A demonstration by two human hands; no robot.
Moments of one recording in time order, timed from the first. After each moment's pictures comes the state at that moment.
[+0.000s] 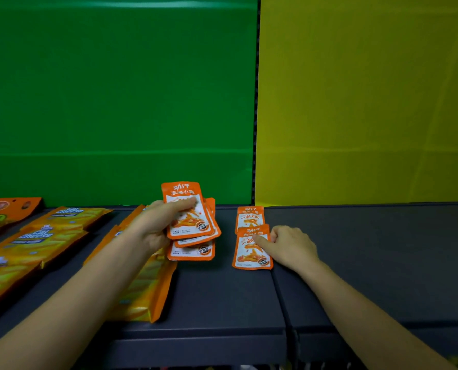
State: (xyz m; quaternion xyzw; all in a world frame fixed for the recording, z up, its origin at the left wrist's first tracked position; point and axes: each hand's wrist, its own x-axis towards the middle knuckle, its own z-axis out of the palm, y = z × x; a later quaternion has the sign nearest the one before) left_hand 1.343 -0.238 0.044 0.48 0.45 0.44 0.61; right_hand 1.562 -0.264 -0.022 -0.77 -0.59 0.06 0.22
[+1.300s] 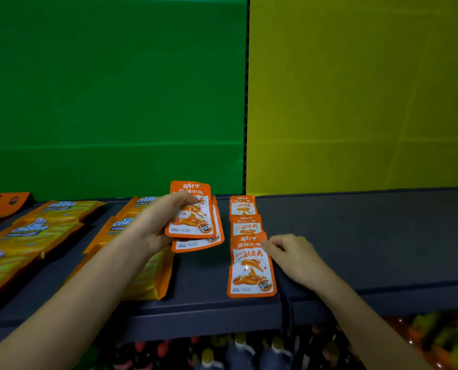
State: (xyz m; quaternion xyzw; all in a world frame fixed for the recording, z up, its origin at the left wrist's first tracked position) left_hand 1.341 -0.273 0.046 0.49 0.42 0.38 0.66; right_hand 1.551 -0.333 -0.028 -0.70 -0.64 0.13 0.29
